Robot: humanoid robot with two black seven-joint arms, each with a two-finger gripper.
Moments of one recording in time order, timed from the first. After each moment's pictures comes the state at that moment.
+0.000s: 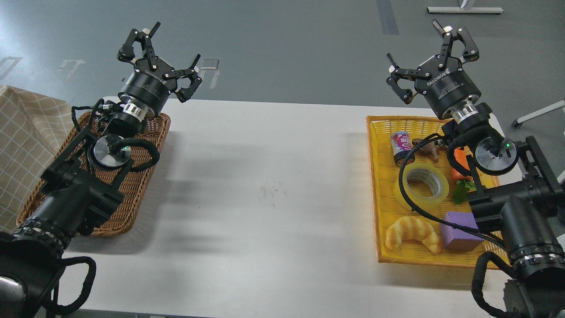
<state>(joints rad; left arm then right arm) -0.66 0.25 -1.18 -0.76 0.12 -0.49 -0.15 0.69 0.00 1.58 0.80 -0.36 0.49 -0.22</state>
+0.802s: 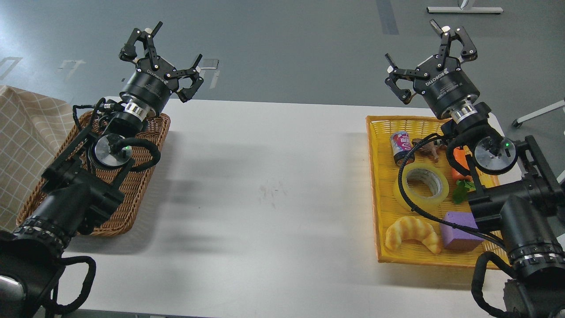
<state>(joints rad) -0.67 0.25 -1.16 -0.76 0.13 -0.49 -0.15 0.69 0.00 1.57 0.80 -0.36 0.49 -0.23</state>
